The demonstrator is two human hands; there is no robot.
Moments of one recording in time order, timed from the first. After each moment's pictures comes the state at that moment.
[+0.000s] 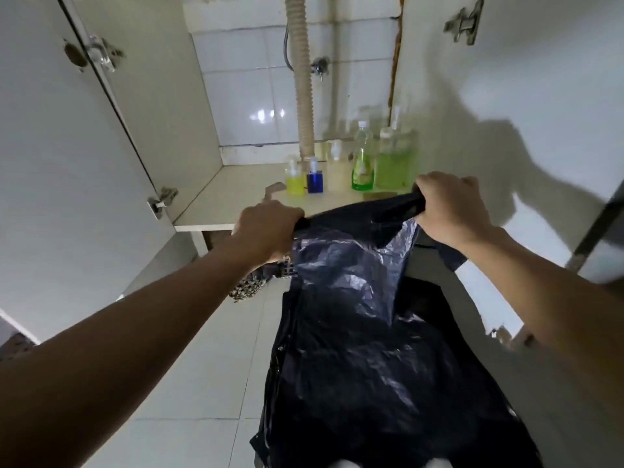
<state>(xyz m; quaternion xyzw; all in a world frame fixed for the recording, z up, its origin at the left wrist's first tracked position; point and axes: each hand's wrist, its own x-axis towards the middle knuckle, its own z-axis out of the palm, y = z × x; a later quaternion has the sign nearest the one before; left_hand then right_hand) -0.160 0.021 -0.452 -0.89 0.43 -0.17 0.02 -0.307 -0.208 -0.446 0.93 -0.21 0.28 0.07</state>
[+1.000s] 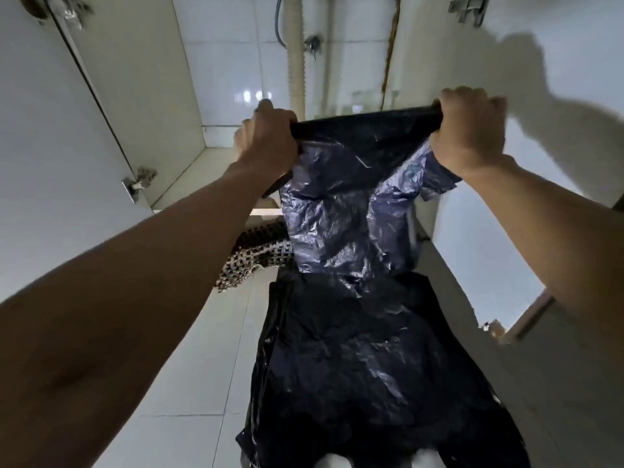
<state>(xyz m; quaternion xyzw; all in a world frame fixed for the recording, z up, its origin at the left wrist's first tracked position) -0.129 -0.024 -0.396 -0.90 0.31 -0.22 -0.23 -0.278 -0.227 -0.388 0.87 -0.28 0.37 0.14</state>
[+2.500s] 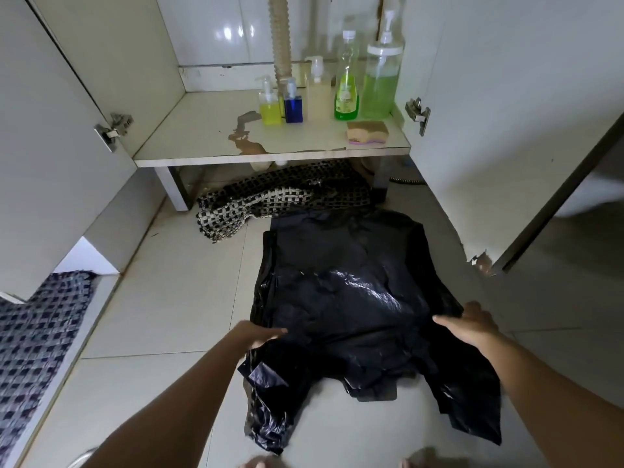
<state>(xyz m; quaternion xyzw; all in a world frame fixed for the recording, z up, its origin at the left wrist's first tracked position) -0.226 0.094 -0.697 -0.89 -0.01 0.40 -0.22 -0.449 -0.217 -0.716 0.72 -0.61 -0.09 -0.31</state>
